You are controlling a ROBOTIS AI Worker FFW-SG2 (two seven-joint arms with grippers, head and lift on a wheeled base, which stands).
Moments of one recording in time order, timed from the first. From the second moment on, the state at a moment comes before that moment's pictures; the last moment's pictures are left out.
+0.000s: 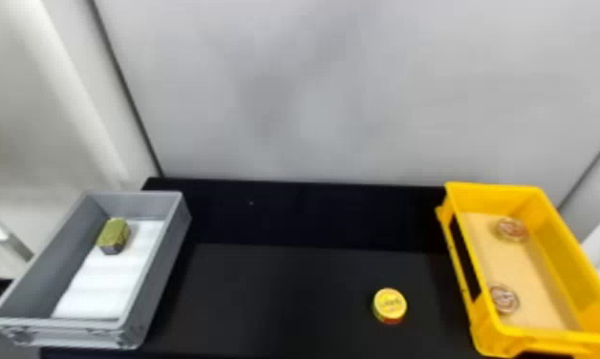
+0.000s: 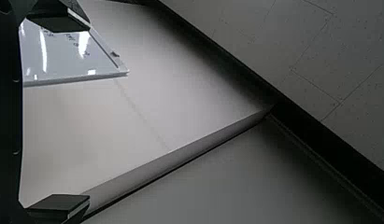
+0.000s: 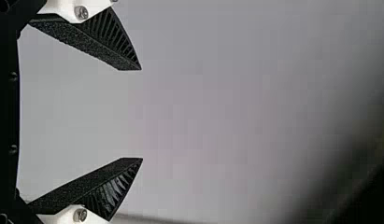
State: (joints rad) left arm -0.02 0.37 0.46 -2.38 -0.16 0.26 0.24; right arm -0.81 -0.40 0.13 -2.11 0.07 0.98 -0.17
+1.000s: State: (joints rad) left arm -0.02 0.36 0.44 -2.35 -0.15 0.26 0.24; right arm -0.67 -0.25 0.16 -1.63 -0.16 1.25 0.13
